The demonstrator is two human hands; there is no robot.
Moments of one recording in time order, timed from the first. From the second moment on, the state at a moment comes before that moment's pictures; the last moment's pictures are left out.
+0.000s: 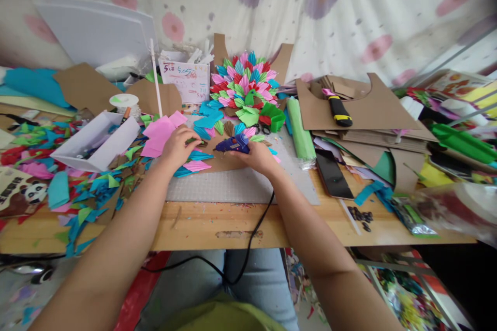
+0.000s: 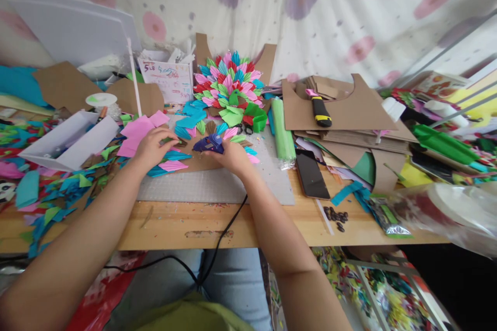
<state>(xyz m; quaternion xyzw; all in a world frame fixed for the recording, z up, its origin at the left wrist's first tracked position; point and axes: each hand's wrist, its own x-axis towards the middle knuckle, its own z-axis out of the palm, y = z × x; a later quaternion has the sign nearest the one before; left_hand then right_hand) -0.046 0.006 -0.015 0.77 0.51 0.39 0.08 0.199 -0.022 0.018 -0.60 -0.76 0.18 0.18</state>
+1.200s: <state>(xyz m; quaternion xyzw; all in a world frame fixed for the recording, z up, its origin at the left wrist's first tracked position) -0.040 0.006 -0.020 0.78 0.50 0.37 0.10 0.300 -0.015 -0.014 -0.78 -0.54 0.11 0.29</state>
